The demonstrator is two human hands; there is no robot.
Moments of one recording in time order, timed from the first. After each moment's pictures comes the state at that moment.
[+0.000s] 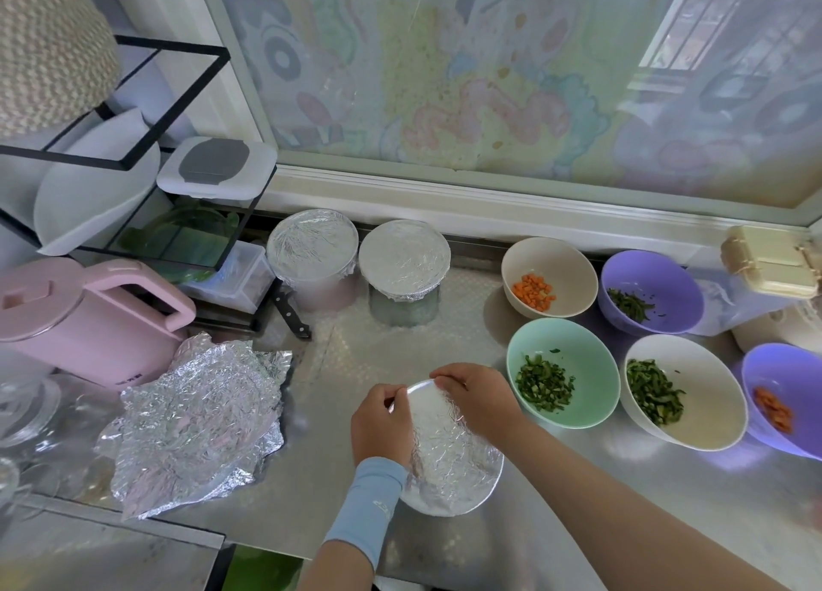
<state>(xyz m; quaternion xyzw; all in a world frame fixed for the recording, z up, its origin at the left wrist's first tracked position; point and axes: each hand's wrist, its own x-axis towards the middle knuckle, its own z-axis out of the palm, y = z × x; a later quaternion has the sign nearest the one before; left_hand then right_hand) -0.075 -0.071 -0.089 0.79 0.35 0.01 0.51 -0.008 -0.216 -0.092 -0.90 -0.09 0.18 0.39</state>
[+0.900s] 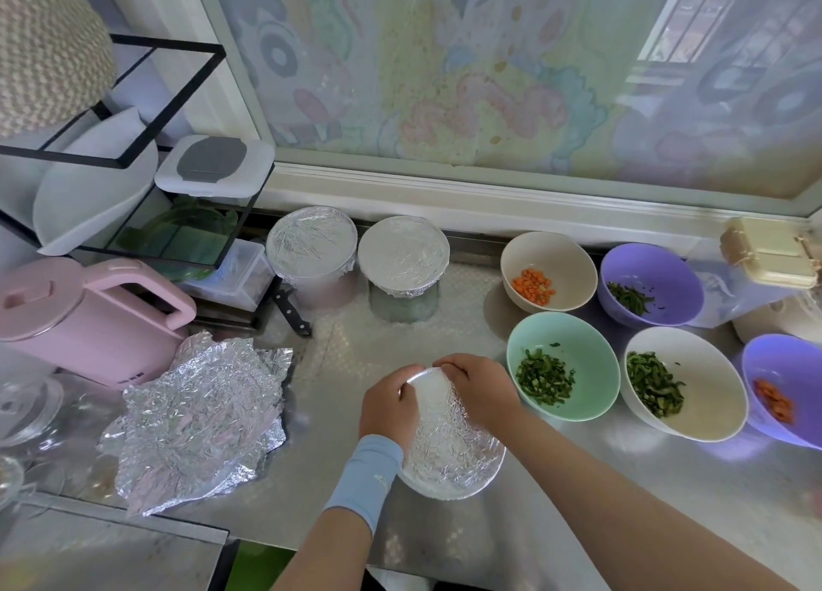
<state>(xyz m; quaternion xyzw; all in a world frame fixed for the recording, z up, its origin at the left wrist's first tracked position) -0.063 -0.067 -0.087 0.81 0.23 -0.06 0.53 -0.006 -0.214 -0.093 -0.91 -0.06 0.18 0.37</state>
